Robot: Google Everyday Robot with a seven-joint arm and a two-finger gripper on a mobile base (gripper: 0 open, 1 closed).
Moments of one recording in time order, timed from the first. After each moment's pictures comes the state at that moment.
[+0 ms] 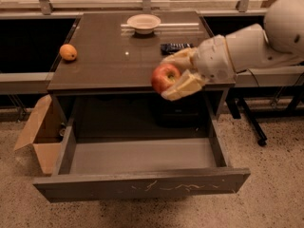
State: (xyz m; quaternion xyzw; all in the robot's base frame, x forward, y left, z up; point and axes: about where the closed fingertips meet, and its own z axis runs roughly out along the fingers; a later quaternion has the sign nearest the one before) arm 0.546 -0.061 0.914 -0.65 0.58 0.22 0.43
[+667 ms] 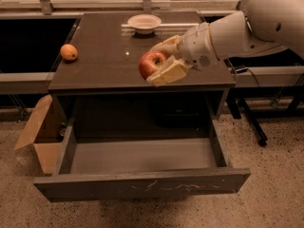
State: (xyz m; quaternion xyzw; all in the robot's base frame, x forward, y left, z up) arm 0.574 -0.027 0.936 -0.62 0.61 0.22 0.44
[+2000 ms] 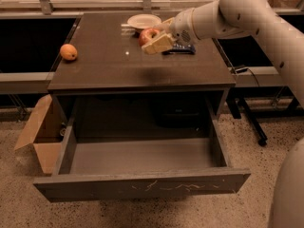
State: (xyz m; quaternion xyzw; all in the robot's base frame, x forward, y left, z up) arm 0.728 -0.029 0.926 -0.51 0.68 0.21 0.48
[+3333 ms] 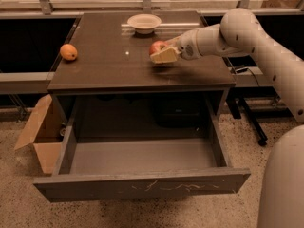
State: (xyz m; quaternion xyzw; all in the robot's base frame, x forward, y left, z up) arm 0.762 -0.054 0.861 -0.43 0.73 0.26 0.46
